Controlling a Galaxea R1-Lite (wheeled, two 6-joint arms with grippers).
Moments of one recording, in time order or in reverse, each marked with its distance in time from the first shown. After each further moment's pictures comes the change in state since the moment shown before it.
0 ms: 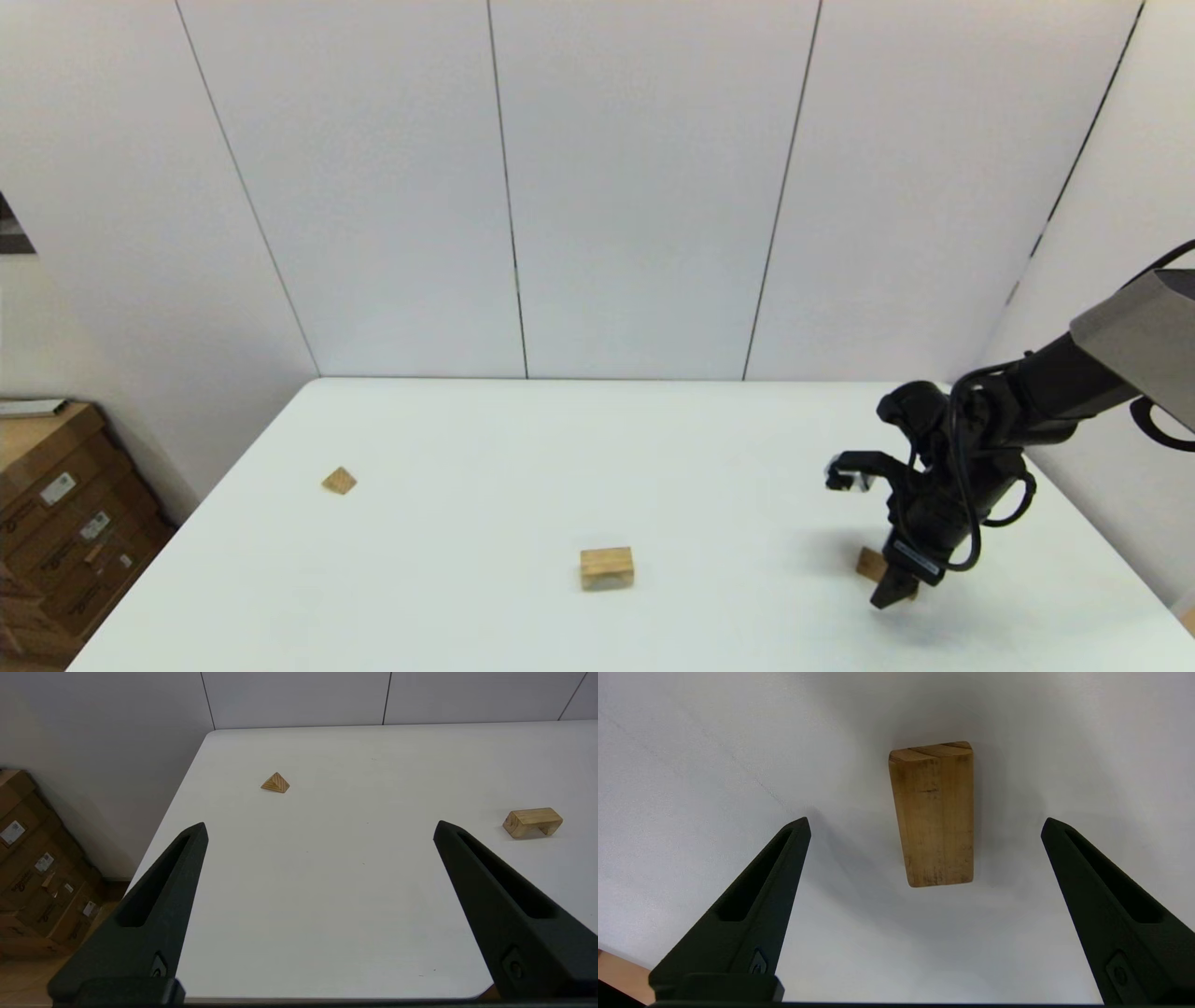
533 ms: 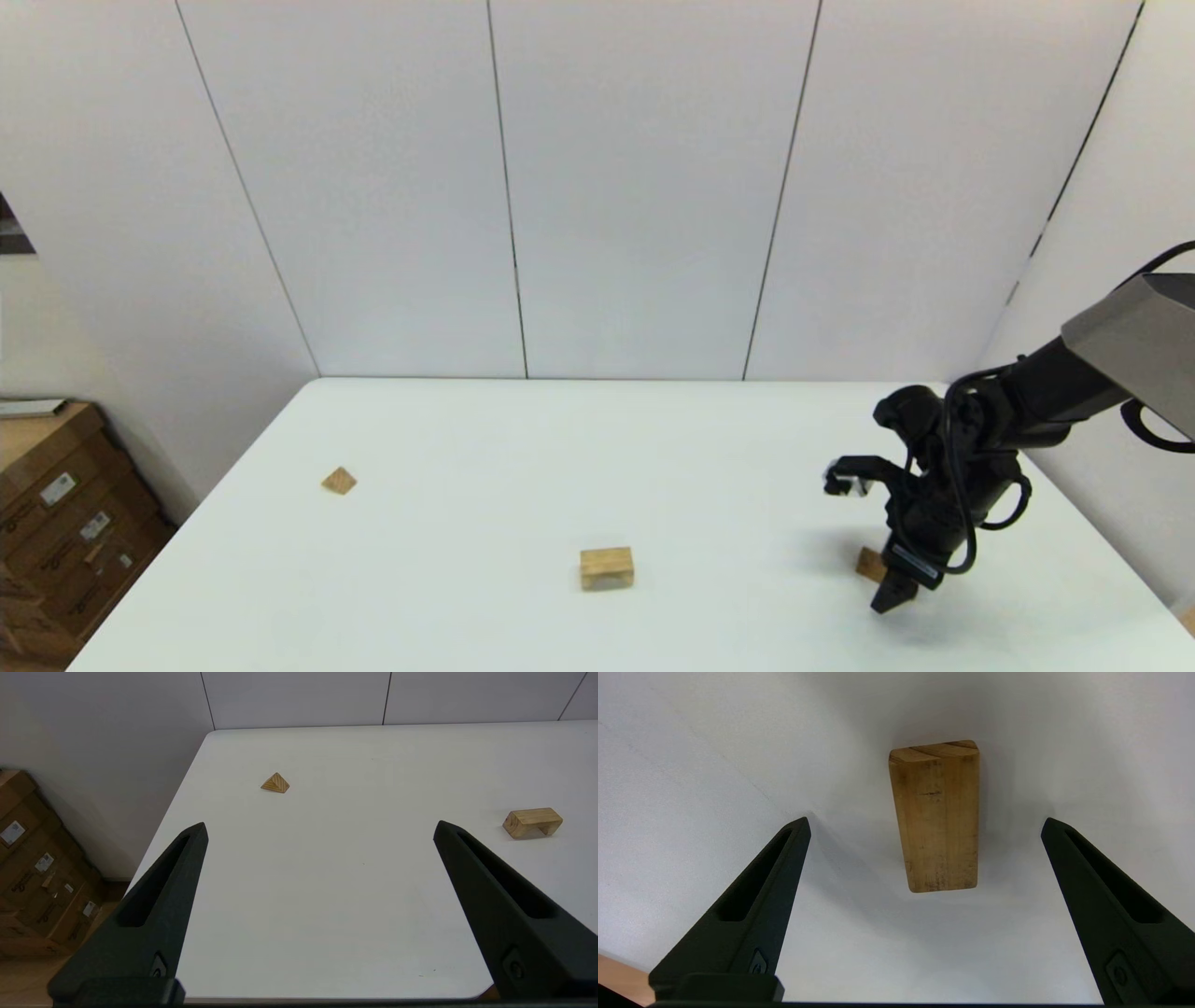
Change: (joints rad) left arm 0.000 0.000 0.000 0.000 0.000 0.000; right arm 0.003 0.015 0.000 -0.002 -0.014 0.000
